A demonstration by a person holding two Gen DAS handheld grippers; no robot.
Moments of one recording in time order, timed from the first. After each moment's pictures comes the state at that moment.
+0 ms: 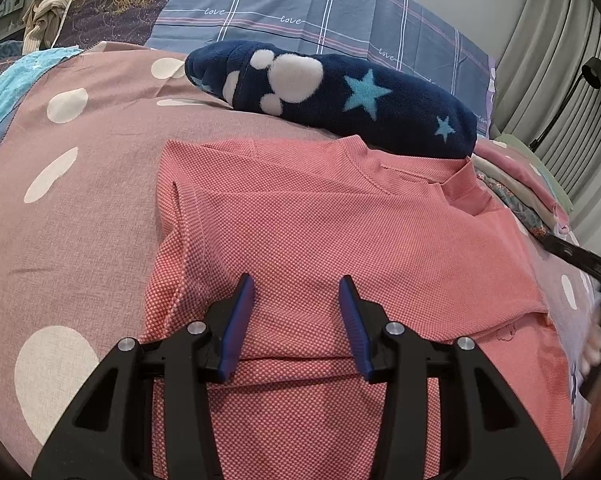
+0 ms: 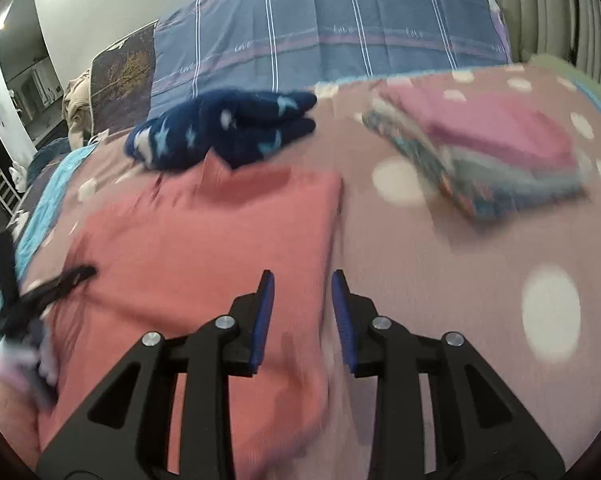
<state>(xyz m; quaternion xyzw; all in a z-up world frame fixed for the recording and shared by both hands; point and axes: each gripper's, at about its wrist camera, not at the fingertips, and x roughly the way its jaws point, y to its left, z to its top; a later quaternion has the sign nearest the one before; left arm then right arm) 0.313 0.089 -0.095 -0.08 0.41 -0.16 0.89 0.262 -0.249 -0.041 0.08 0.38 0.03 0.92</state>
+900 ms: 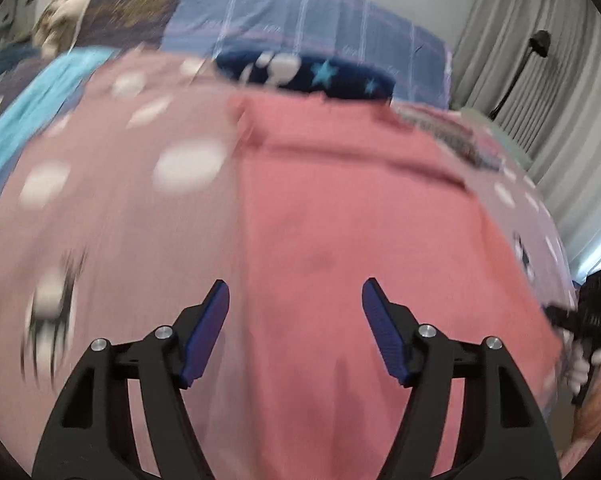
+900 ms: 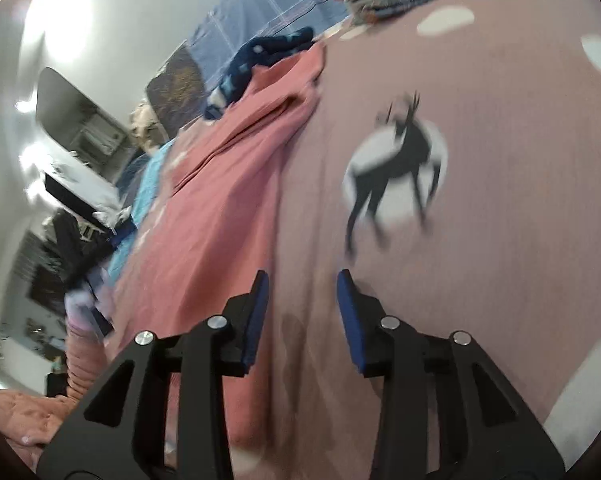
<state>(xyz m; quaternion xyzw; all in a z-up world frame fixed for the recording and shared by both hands) 0.085 0.177 -0.079 -0.07 0.41 -0.19 0.89 -0.043 -0.289 -0.105 0.30 0.40 0.15 0.85</state>
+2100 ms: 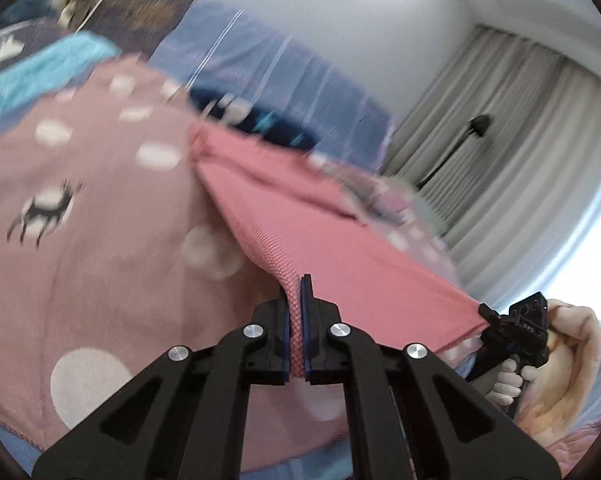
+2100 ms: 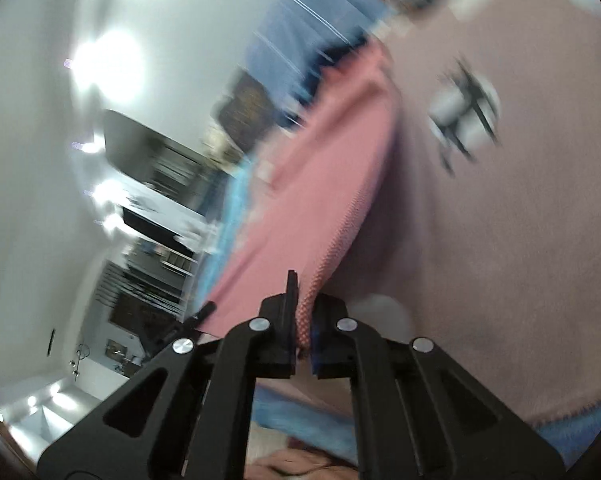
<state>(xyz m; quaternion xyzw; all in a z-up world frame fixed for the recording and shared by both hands) -0.045 0.203 -0.022 -0.22 0.29 -0.29 0.88 -0.113 -0.281 -0.047 0.39 0.29 0.25 0.84</state>
